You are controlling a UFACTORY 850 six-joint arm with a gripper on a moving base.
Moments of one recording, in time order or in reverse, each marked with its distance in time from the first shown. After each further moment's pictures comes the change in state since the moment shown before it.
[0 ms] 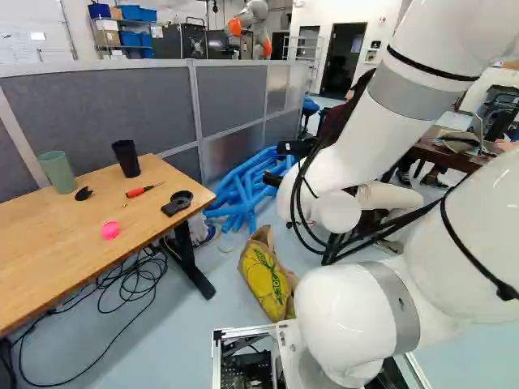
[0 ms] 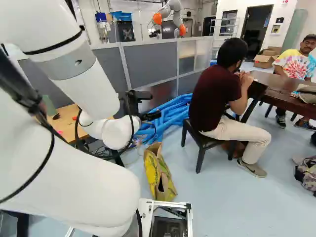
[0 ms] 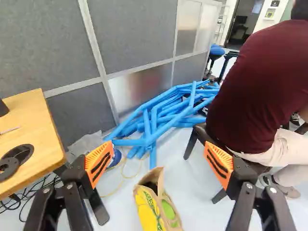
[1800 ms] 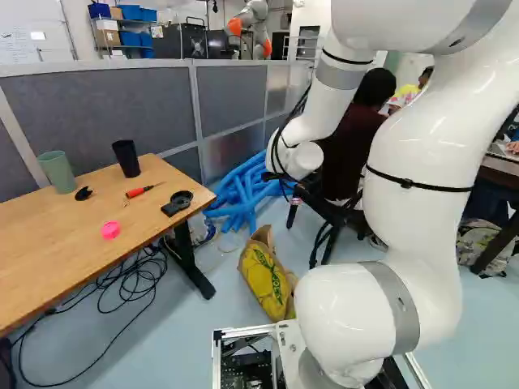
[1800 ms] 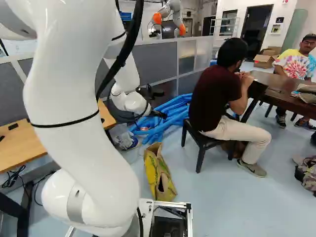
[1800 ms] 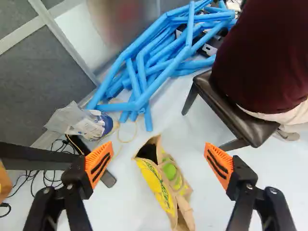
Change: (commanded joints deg) arm -0.9 -26.4 -27.2 7.9 -27.3 0.0
